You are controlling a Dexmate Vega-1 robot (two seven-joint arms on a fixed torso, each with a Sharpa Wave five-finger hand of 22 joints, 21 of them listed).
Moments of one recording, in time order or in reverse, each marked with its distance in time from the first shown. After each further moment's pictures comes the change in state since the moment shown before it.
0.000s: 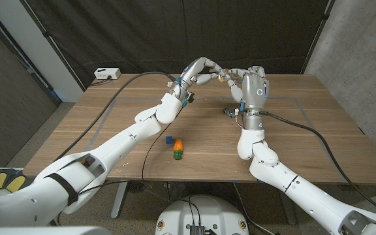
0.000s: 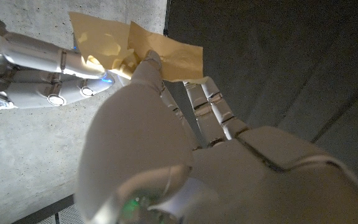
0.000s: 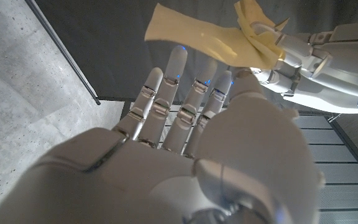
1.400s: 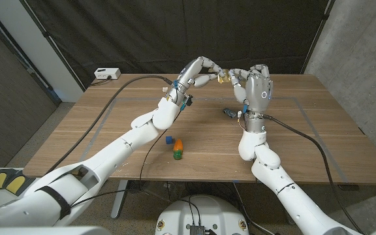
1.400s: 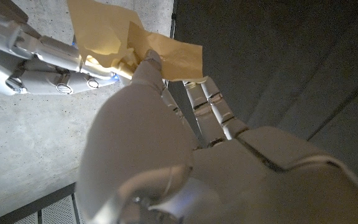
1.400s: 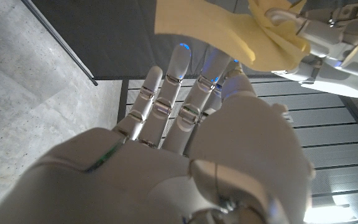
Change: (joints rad) left arm 0.098 0.035 -0.059 -0.133 0.033 -0.021 0.022; left_hand 0.007 0.009 -0.024 -0.001 -0.015 0.005 -0.005 -0.031 0.000 0.012 0.002 -0.026 0.009 0.007 -0.004 -0.021 0.023 -0.009 0.002 0.017 -0.004; right arm -0.105 0.189 0.249 0.082 -0.335 0.427 -0.027; right_hand 0.049 0.068 0.058 -0.037 -0.106 0.111 0.046 0.011 -0.015 0.205 0.033 0.083 0.120 0.086 -0.027 0.039 0.146 -0.037 -0.004 0.173 0.039
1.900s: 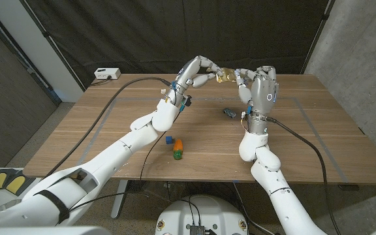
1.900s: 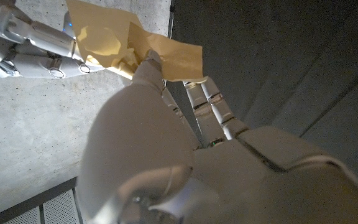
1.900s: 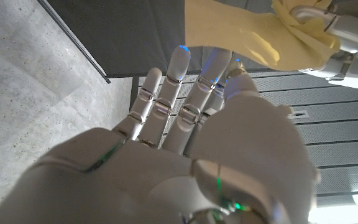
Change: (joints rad) left arm 0.024 0.000 -0.017 -0.019 0.024 0.003 0.042; left_hand 0.003 0.004 -0.005 -0.003 0.000 0.009 0.002 0.000 0.000 0.000 0.000 -0.010 0.005 0.000 0.000 -0.012 0.005 -0.005 -0.005 0.008 0.000; right arm -0.071 0.257 0.260 0.048 -0.091 0.146 -0.001; right_hand -0.110 -0.071 -0.001 0.047 -0.017 0.015 0.007 0.032 0.005 -0.045 -0.010 -0.007 0.070 -0.046 0.009 -0.011 0.064 -0.061 0.004 0.036 -0.007
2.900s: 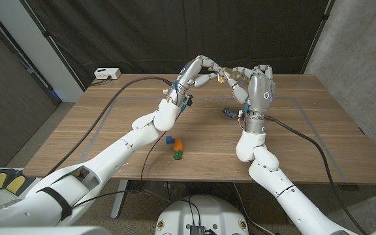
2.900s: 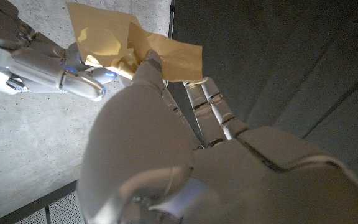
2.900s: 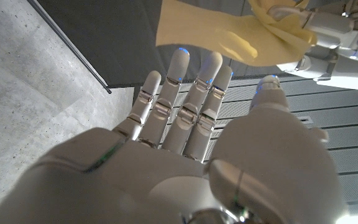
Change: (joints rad) left arm -0.025 -0.011 0.018 0.036 0.032 -0.012 0.028; left_hand 0.004 0.003 -0.009 0.005 0.000 0.003 -0.004 -0.012 0.005 0.007 0.000 -0.011 0.009 0.000 0.000 -0.011 0.014 -0.005 0.005 0.008 0.000; right arm 0.049 -0.245 -0.277 -0.098 0.267 -0.301 0.000; right_hand -0.149 -0.106 -0.086 0.027 0.085 -0.146 -0.006 -0.068 0.050 -0.120 -0.015 -0.083 0.025 -0.047 0.016 -0.042 0.011 -0.040 0.013 0.015 -0.051
